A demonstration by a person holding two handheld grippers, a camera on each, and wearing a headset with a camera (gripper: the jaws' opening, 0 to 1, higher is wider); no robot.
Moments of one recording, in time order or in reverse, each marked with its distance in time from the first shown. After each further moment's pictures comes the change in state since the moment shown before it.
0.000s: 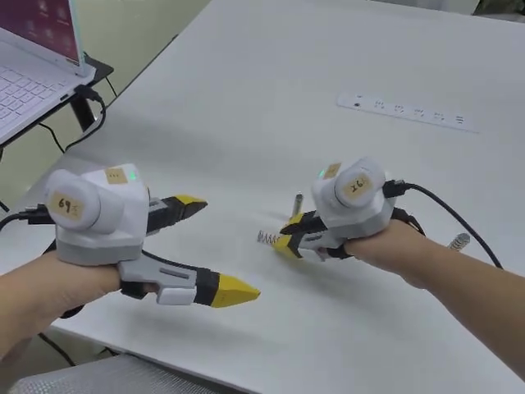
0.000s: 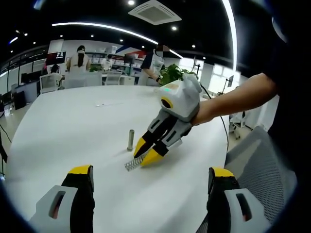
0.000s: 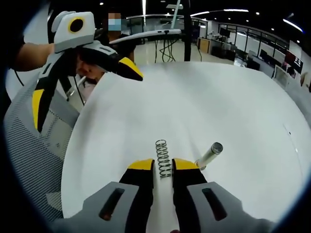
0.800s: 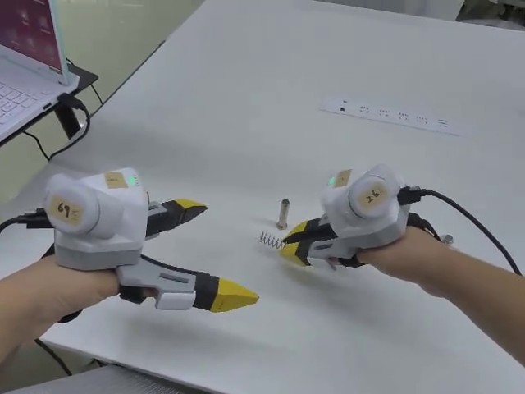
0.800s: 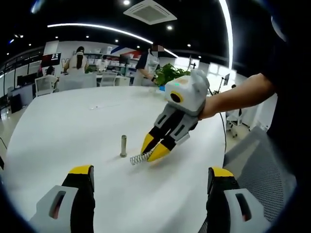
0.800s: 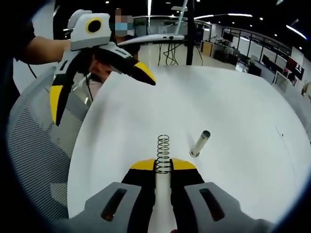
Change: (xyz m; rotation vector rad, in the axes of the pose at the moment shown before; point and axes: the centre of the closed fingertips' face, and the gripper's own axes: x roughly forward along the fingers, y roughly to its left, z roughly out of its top) left arm 0.018 -0.014 0.011 0.028 0.001 -0.043; right arm -0.043 0.002 -0.008 -0.045 -0.017 0.000
